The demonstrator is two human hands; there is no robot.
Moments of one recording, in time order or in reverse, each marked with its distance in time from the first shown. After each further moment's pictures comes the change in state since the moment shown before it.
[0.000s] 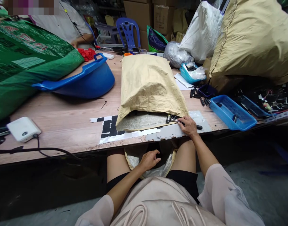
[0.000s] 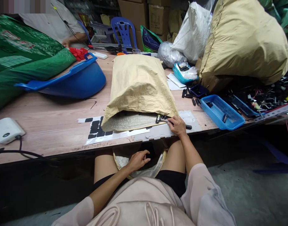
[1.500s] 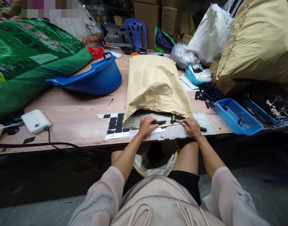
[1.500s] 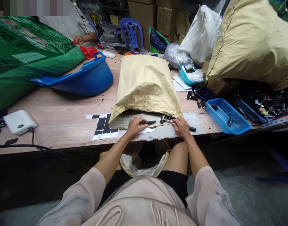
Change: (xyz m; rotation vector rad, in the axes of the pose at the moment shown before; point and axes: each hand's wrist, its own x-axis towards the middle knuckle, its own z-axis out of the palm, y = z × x) left_hand 0.093 0.001 -0.133 0.010 0.522 0.122; right_hand 0.002 0.008 -0.001 -0.024 -0.023 -0.077
